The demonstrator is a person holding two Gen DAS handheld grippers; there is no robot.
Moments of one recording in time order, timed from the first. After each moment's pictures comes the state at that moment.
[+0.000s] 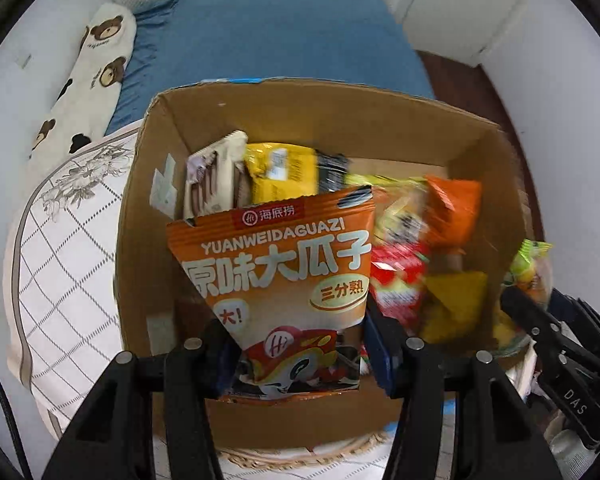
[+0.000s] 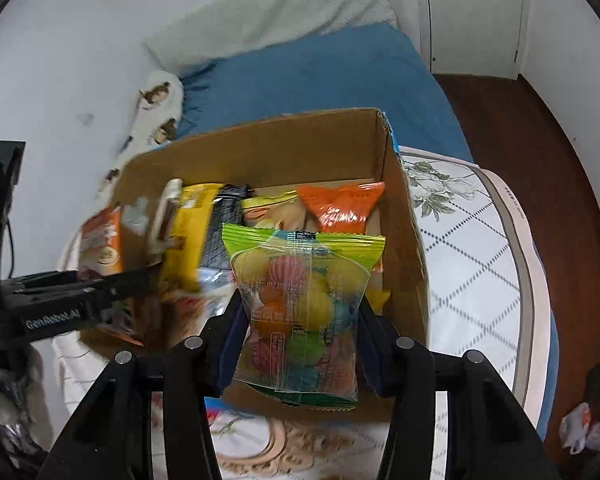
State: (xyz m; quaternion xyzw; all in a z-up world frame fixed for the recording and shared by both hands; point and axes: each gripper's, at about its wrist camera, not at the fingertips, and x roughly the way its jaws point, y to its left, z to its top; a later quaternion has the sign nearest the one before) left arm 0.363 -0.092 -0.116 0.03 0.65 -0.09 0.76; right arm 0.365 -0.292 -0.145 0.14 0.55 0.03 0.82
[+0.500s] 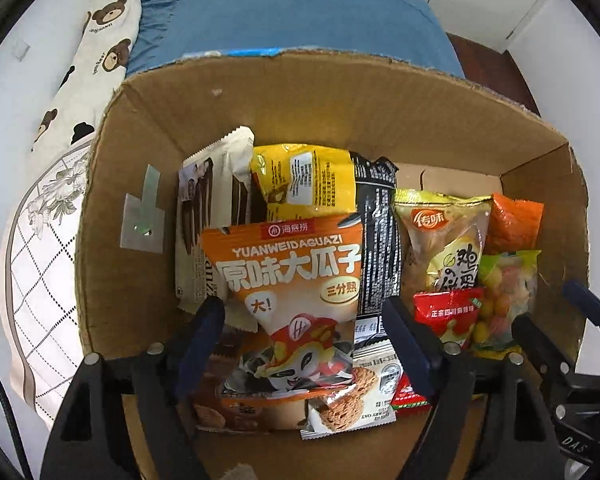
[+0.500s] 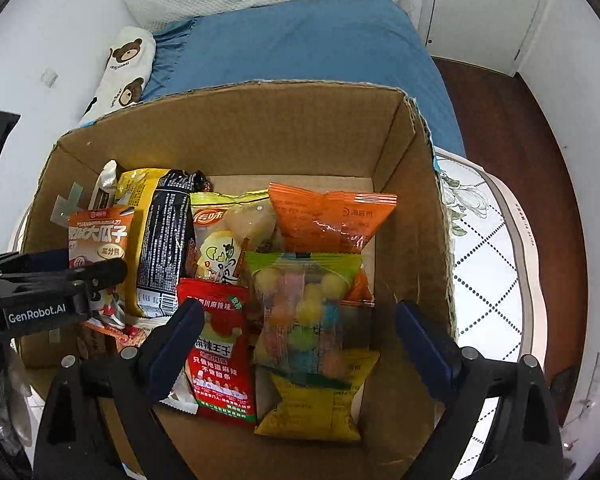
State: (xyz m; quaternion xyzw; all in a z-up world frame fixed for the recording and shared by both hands) left arm 0.407 -0.093 -0.174 0.04 0.67 -0.06 0.74; right arm 0.423 -0.274 -0.205 0.08 0.61 0.01 0.79
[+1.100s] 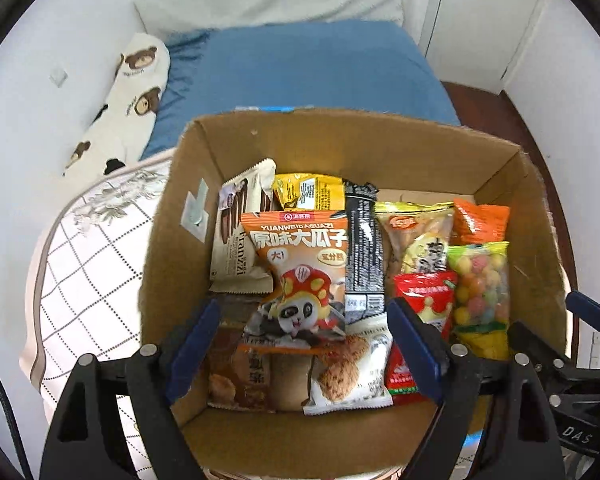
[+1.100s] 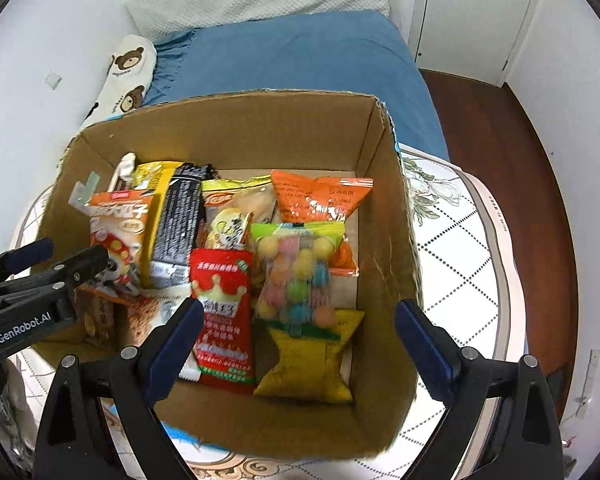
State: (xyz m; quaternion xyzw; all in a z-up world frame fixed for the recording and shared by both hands) left arm 0.343 -0.090 -0.116 0.06 0.57 -0.04 0.82; right arm 0.369 -0.275 -0.164 0.07 0.58 -0.01 0.81
